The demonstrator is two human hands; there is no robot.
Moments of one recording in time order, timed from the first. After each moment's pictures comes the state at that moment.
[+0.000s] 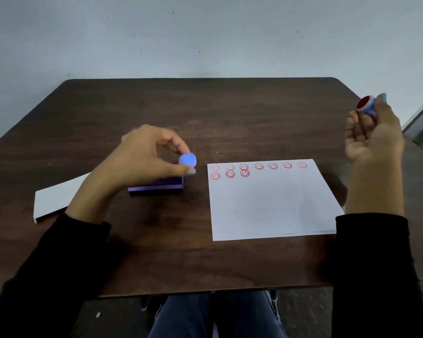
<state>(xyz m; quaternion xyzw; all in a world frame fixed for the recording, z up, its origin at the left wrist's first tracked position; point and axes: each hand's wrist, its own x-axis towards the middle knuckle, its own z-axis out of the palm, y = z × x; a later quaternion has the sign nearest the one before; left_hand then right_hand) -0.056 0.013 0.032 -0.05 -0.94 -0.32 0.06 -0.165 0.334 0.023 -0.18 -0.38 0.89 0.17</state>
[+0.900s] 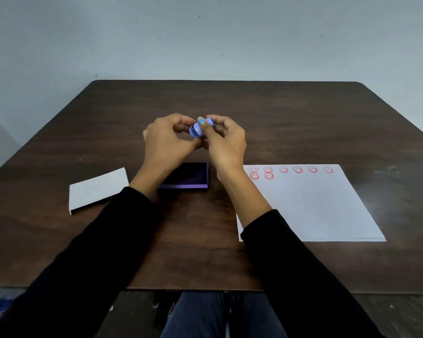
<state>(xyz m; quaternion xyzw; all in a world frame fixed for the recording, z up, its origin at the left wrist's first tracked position) -0.088 0.005 0.000 0.09 -0.87 -0.39 0.27 -0.129 0.100 -0.017 0.03 -0.66 0.75 0.02</state>
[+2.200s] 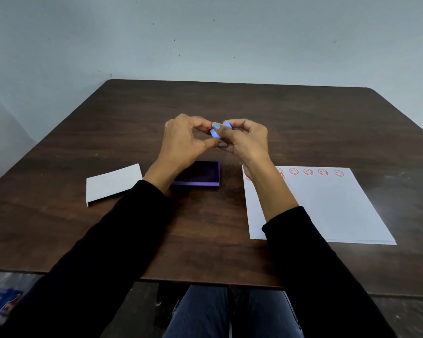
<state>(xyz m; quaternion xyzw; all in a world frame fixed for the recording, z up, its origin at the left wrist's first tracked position) -0.092 -0.003 -0.004 0.00 -0.89 -0.36 0.27 -0.139 0.121 -0.011 0.04 -0.65 0.75 -0.07</state>
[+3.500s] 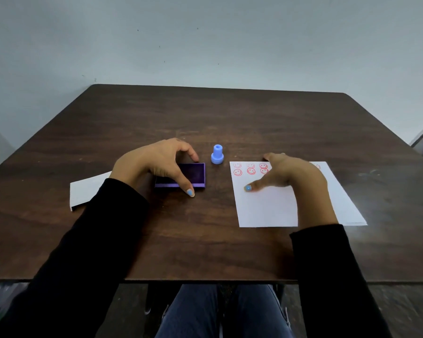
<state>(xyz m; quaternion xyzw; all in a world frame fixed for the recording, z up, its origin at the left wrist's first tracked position) -0.094 -0.032 0.001 -0.04 -0.96 -0.25 -0.13 -0.135 0.218 0.003 0.03 -0.96 0.13 -0.24</state>
